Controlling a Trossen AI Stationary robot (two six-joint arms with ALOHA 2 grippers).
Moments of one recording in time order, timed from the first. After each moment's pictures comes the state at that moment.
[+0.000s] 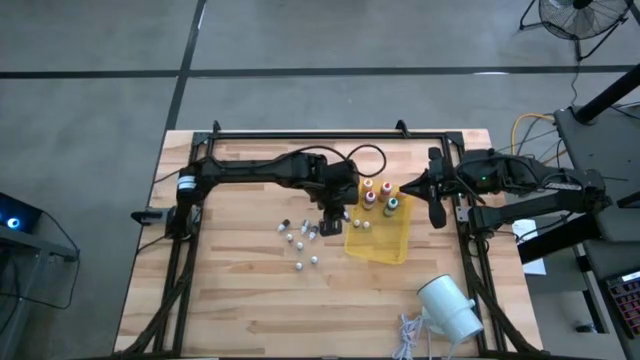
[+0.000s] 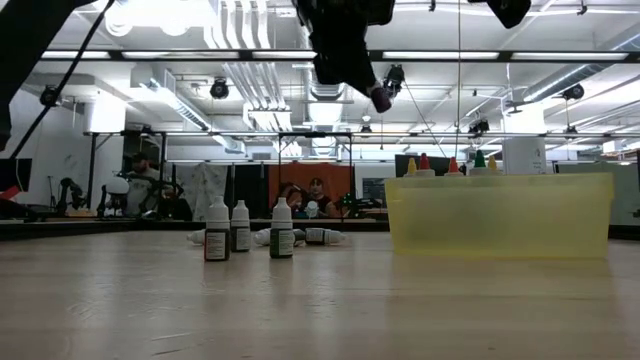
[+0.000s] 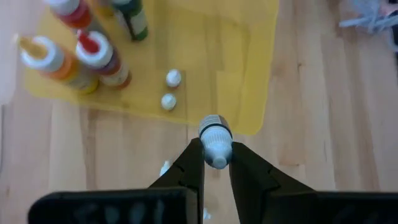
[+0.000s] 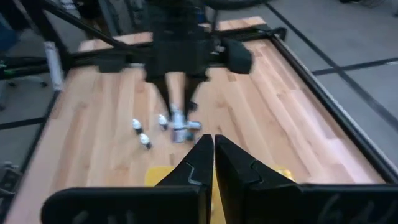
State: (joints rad) left arm 0.06 1.99 1.99 -1.02 0.17 0.03; right arm 0.01 0.81 1.02 -0.67 0.09 0.18
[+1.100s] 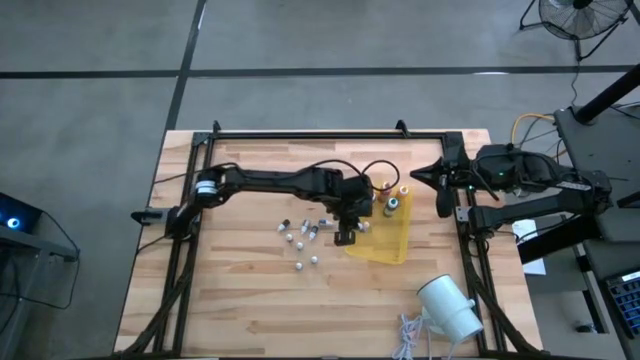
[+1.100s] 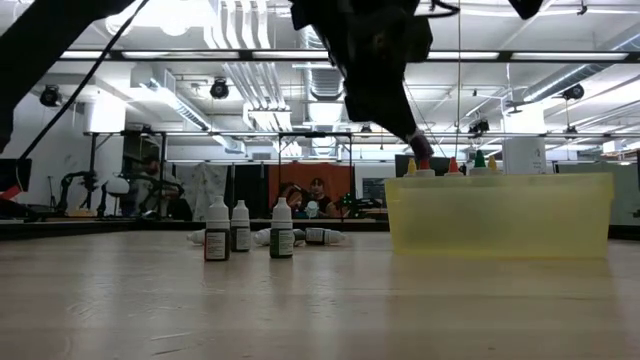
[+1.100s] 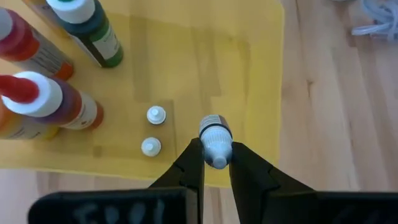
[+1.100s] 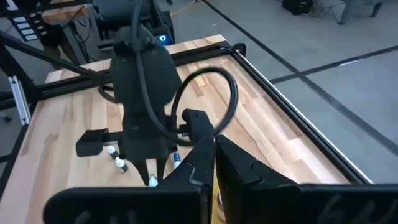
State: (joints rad) left arm 0.04 2.14 1.99 -0.84 0.20 0.06; right arm 0.01 0.75 1.07 -0.73 0.25 0.24
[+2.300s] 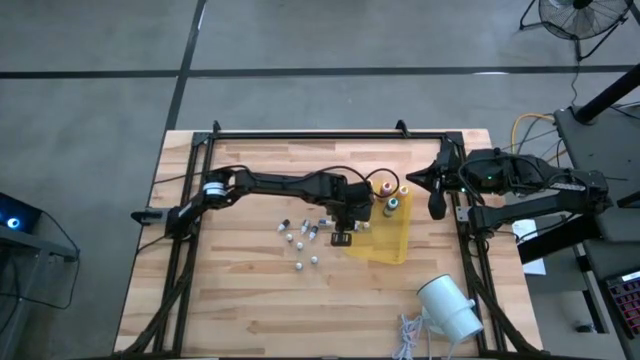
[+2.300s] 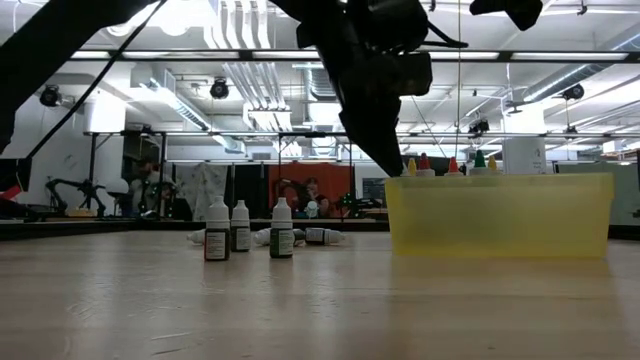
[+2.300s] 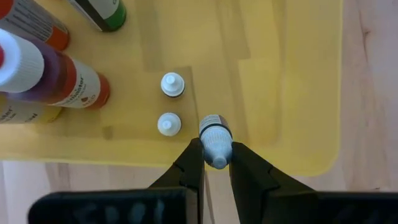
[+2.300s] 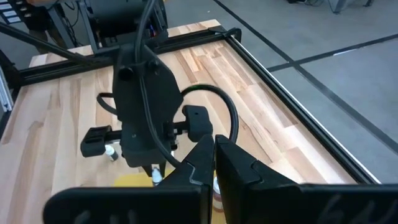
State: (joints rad) left arm 0.05 2.20 1.98 -0.88 0.13 0.16; right arm 0.01 0.77 1.02 -0.72 0.26 0.24
